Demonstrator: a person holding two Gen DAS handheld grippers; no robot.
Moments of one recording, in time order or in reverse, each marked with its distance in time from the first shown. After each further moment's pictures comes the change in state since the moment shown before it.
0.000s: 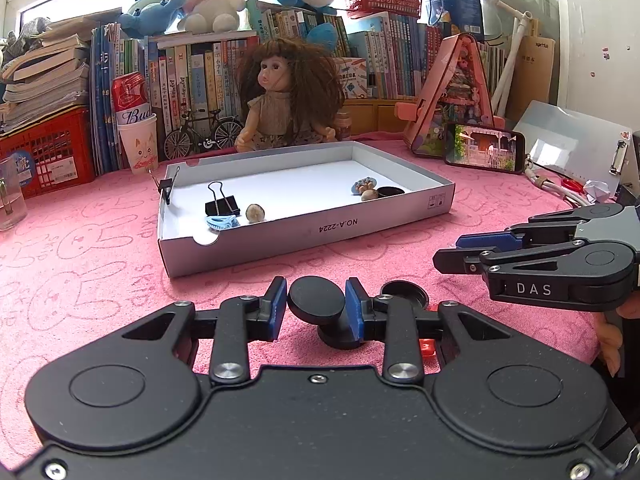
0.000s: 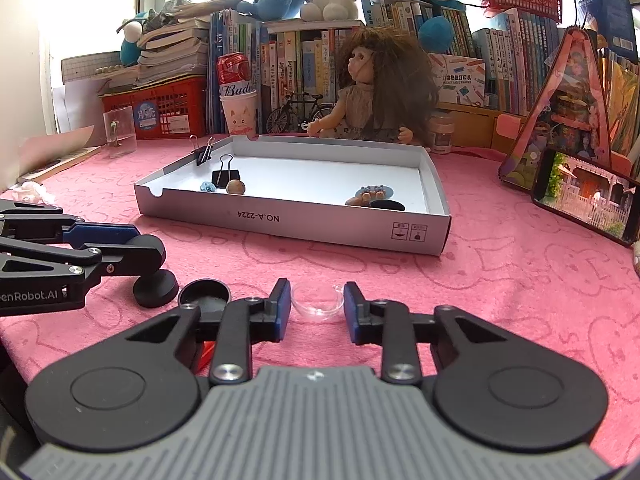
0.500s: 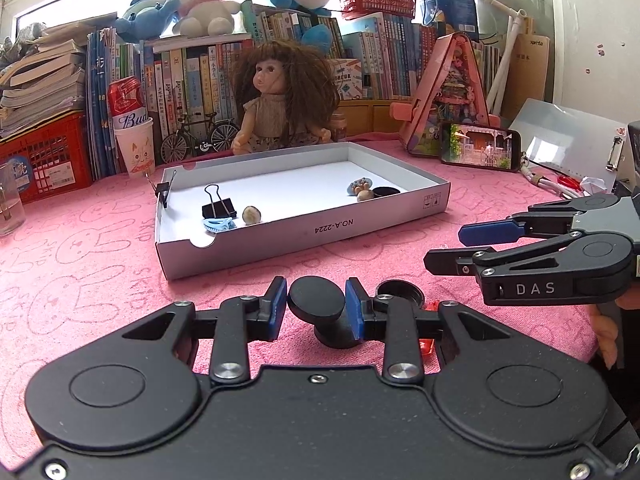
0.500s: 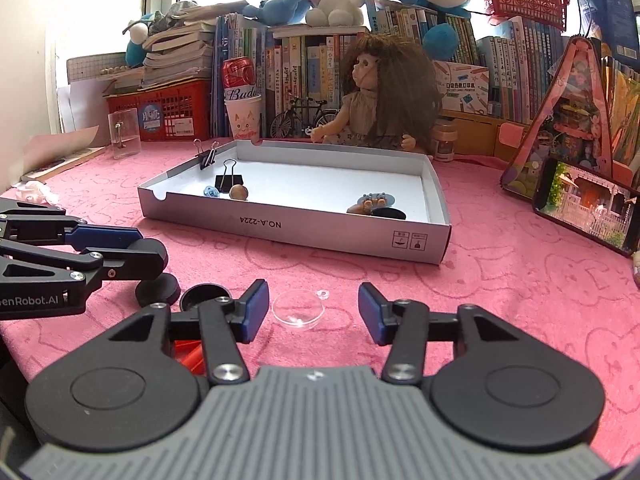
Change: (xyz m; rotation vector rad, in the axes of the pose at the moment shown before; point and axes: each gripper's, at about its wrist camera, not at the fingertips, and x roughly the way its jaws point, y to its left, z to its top) left arm -0.001 -0.002 0.000 0.015 -0.004 -0.006; right arm -0.001 -0.001 0.002 -0.019 -0.012 0.003
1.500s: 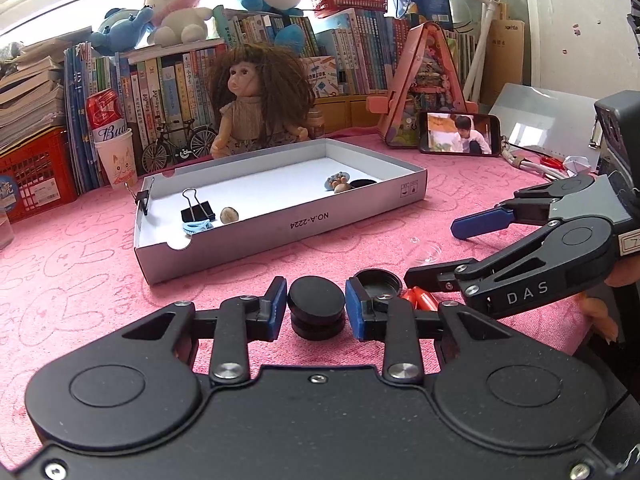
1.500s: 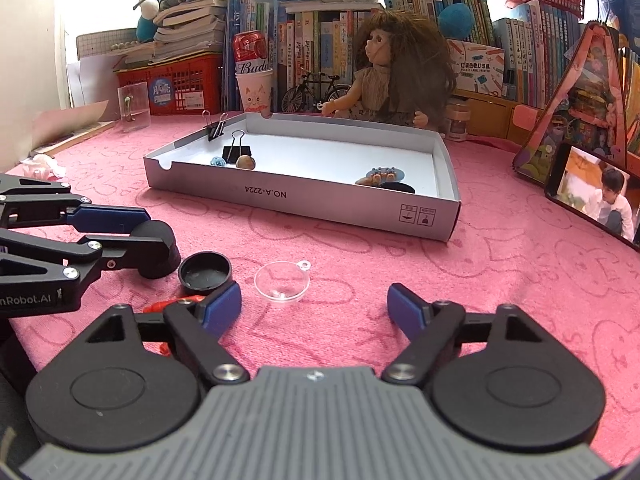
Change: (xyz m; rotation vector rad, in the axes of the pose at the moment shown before) left arm 0.000 -0.012 -0.006 0.072 -0.004 -0.037; right arm 0.003 -0.003 -0.005 -0.029 0.066 0.045
